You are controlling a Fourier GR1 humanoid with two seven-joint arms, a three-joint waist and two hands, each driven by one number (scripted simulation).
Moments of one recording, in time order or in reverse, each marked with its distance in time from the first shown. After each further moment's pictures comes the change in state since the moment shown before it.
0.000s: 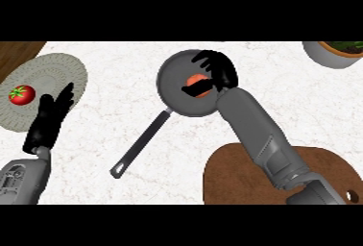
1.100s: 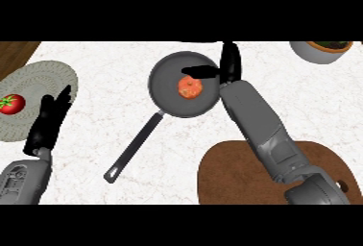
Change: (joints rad) left arm 0.004 -0.009 0.014 0.027 -0.021 0.032 0.005; right arm -0.066 -0.001 -0.145 0.086 -0.334 -0.228 -0.303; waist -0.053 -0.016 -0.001
